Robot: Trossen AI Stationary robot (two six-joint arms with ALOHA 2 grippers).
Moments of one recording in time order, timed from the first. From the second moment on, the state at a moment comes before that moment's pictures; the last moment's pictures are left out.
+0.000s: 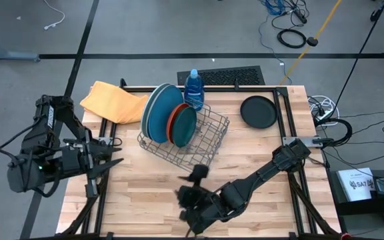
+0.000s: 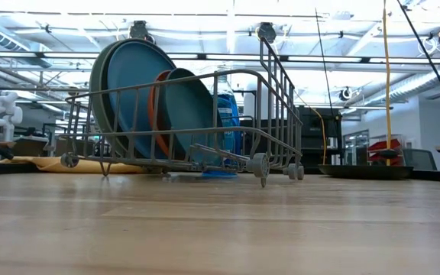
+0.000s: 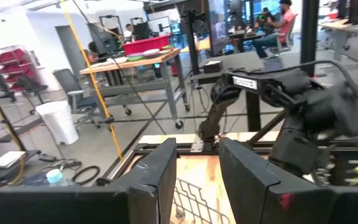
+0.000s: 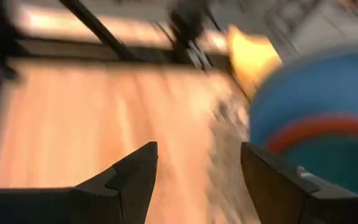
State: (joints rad) left arm -1.15 1.17 1.53 -0.60 -1.39 -0.07; right arm 0.57 2.25 2.35 -0.97 0.86 0.42
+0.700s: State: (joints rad) left arm -1.15 1.18 1.53 -0.62 -1.34 -0.10; right arm 0.79 2.15 2.29 -1.57 0.97 1.04
